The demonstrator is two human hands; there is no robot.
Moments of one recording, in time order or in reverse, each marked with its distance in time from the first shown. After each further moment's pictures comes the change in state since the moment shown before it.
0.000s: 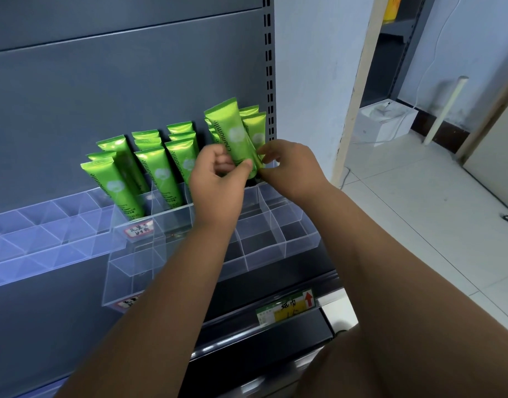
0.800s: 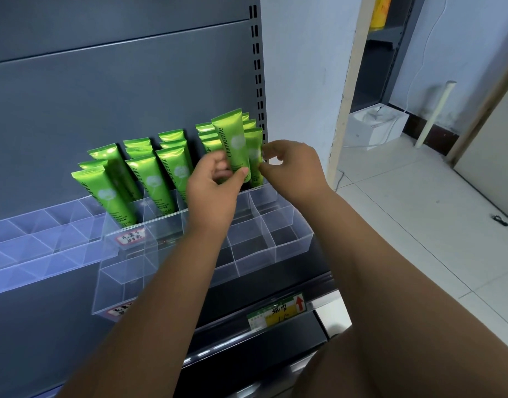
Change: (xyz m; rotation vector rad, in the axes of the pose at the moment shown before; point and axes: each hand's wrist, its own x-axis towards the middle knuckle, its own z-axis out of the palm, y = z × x) left_hand 0.000 -0.003 0.001 0.131 -0.066 -0.005; right_hand -0.002 0.004 -0.018 0.052 0.111 0.009
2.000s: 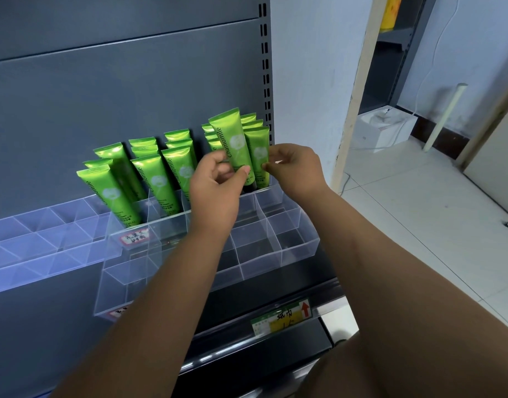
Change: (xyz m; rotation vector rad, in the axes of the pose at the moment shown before) left_hand 0.003 0.000 0.001 -0.084 0.042 -0.115; right_hand 0.019 0.027 0.025 0.250 -0.029 0.100
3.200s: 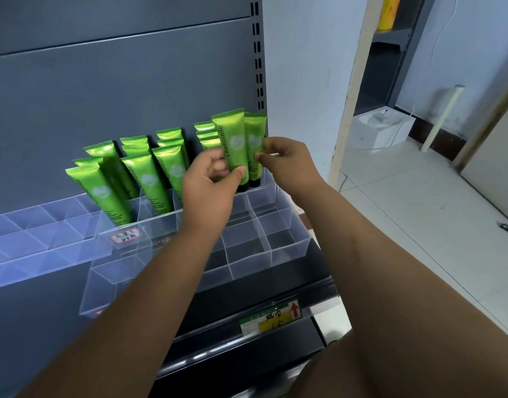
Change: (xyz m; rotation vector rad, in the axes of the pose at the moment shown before) left_hand -0.001 0.003 0.002 0.069 -0.042 0.116; right_hand 0.002 -0.009 -0.005 0.235 -0.049 0.018
